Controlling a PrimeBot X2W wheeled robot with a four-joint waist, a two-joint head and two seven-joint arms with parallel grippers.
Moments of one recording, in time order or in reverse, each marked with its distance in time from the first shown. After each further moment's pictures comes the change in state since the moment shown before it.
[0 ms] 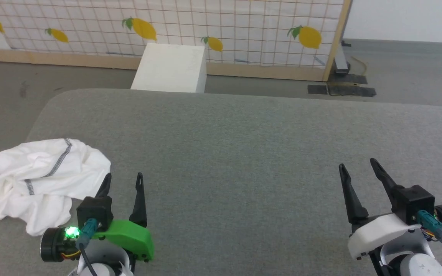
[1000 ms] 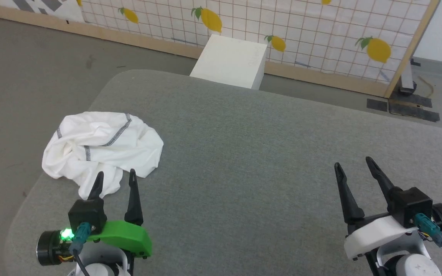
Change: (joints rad) left arm 0.000 0.004 -0.005 0.001 -0.049 0.053 -0.061; right arm 0.000 0.000 0.022 0.003 0.008 0.000 -0.046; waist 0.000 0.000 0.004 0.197
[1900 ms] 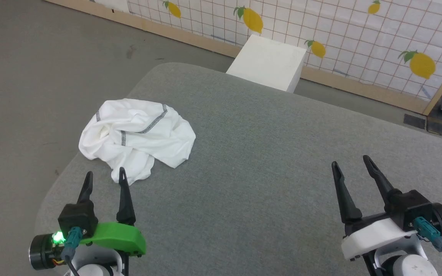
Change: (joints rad) left arm 0.004 0.010 0.010 0.001 -0.029 0.039 -0.053; right arm 0.000 0.000 0.016 0.003 0.011 0.000 -0.047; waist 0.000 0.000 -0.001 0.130
